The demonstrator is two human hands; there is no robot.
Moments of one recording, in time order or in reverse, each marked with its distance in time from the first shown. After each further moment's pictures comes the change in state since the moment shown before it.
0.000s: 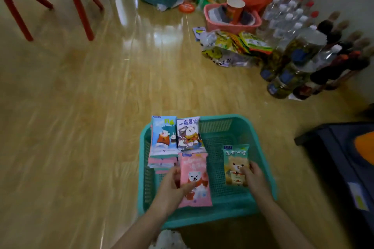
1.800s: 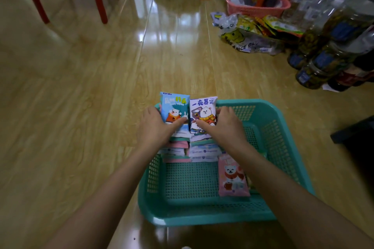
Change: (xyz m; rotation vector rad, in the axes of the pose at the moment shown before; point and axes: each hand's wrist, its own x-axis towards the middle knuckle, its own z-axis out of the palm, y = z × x) left_hand 0.100 0.018 -0.060 0.706 0.641 0.225; right_hand 0.042 -0.055 0.109 -0.760 0.004 -0.602
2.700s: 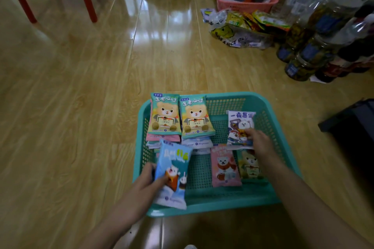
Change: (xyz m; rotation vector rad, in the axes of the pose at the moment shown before) left_hand -0.130 -0.041 -0.020 -0.442 -0.514 -0.175; right_hand -0.039 0.097 -0.017 0.875 -0.006 0.502
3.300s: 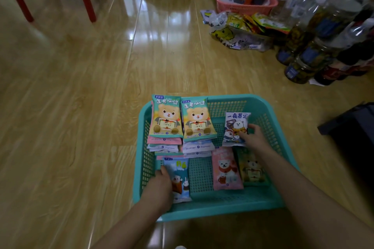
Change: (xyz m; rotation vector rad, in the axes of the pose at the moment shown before) left_hand 0.064 -0.035 0.033 0.985 0.025 0.015; right_hand 0.041 0.002 0.012 -0.169 0.017 0.035
